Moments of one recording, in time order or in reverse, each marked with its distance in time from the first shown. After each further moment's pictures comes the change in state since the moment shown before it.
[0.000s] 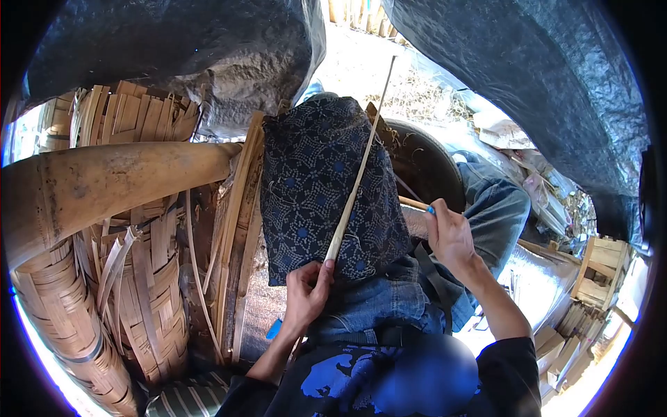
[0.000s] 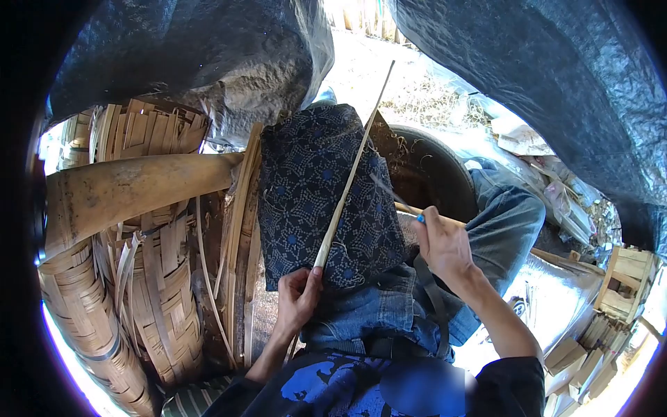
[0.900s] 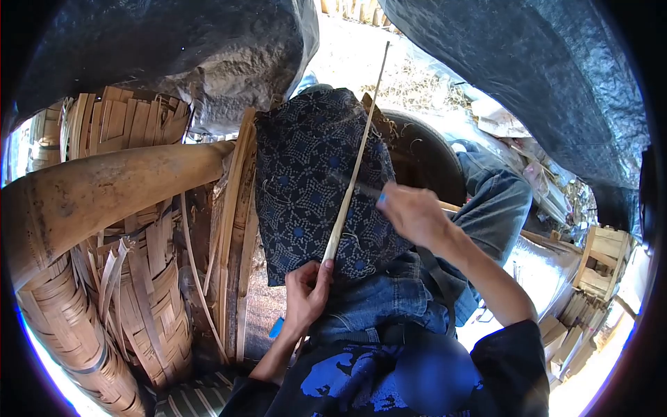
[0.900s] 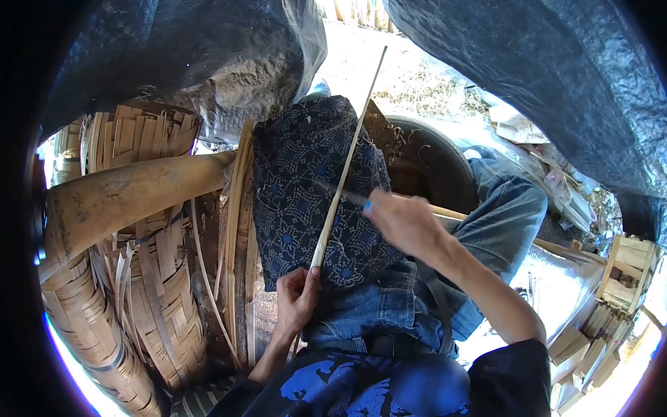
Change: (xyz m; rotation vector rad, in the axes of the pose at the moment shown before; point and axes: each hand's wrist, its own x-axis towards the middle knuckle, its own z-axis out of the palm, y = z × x) left_hand 0.000 0.006 -0.001 -0.033 0.008 -0.010; right_hand 0.048 -0.016 0.033 0.111 -0.021 -0.085
